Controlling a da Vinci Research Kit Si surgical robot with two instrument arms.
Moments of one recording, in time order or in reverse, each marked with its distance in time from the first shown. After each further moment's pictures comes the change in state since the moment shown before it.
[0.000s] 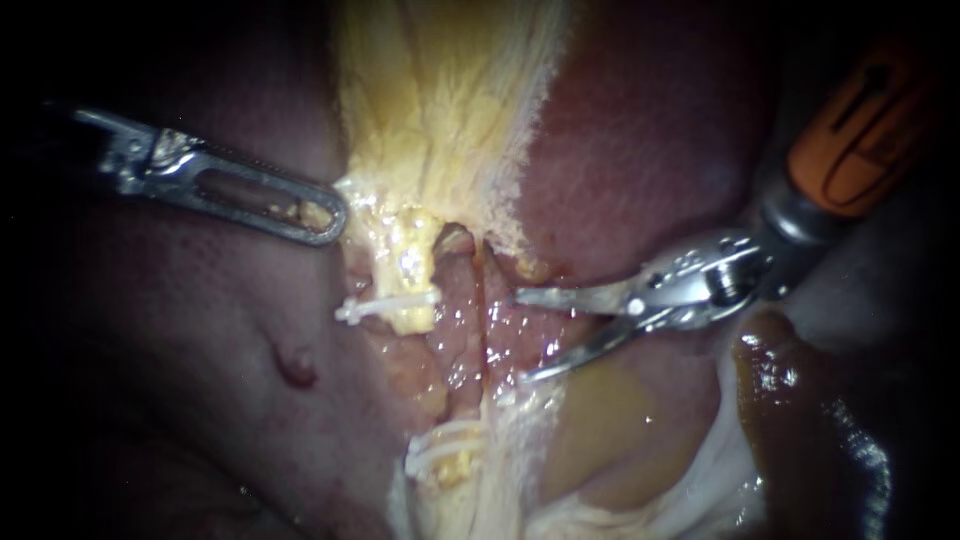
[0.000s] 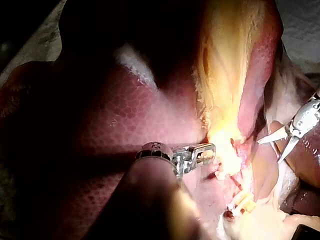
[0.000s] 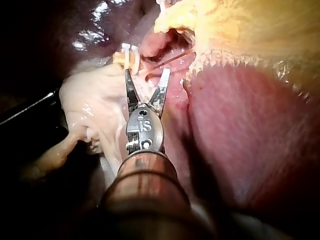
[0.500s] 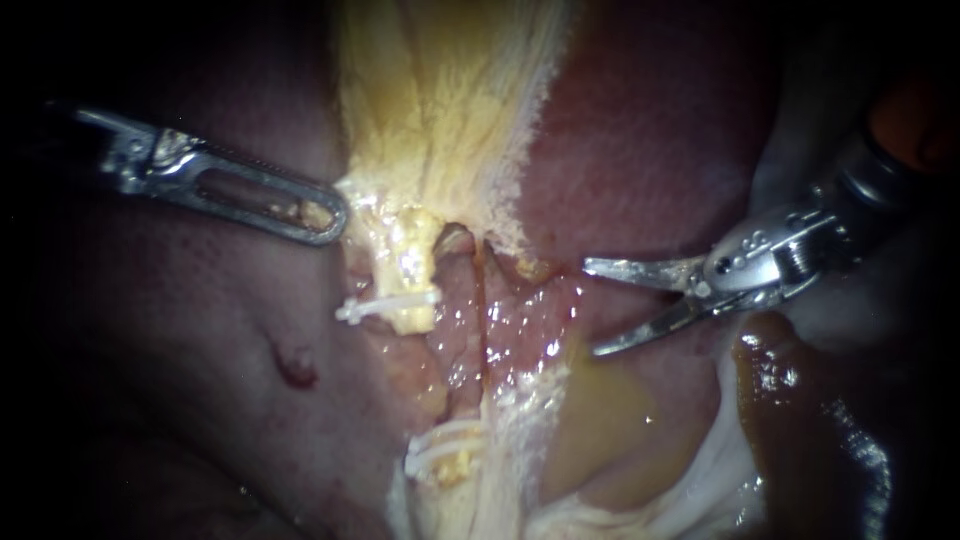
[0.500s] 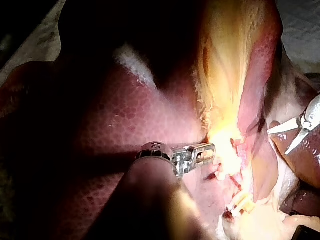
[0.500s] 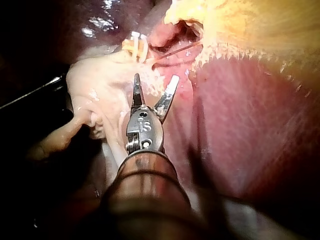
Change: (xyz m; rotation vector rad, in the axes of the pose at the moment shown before) right arm 0.000 0.000 -0.003 -0.047 -0.058 -0.051; left arm 0.000 0.000 0.001 0.001 -0.001 0.000
